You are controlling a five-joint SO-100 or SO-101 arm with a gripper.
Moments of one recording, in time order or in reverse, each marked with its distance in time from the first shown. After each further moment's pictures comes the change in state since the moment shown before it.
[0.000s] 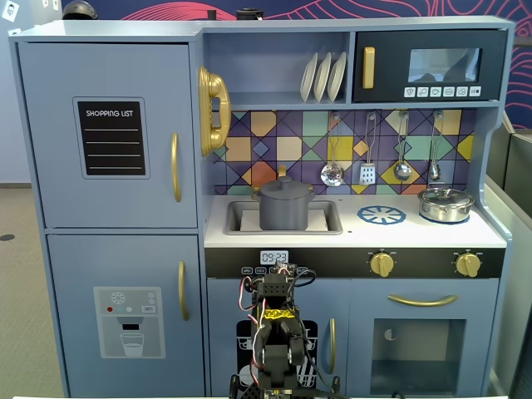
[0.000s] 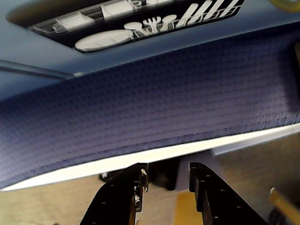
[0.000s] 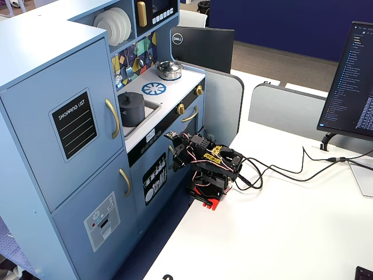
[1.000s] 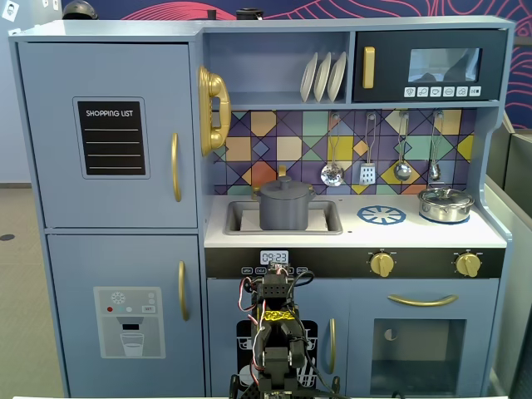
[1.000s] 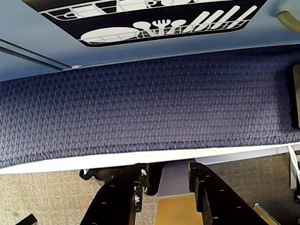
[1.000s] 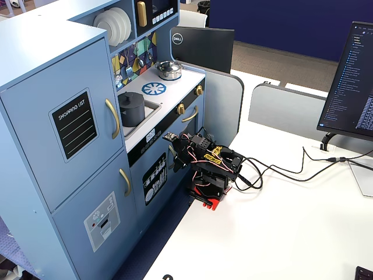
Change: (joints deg) arm 0.0 1.1 0.1 1.9 -7.1
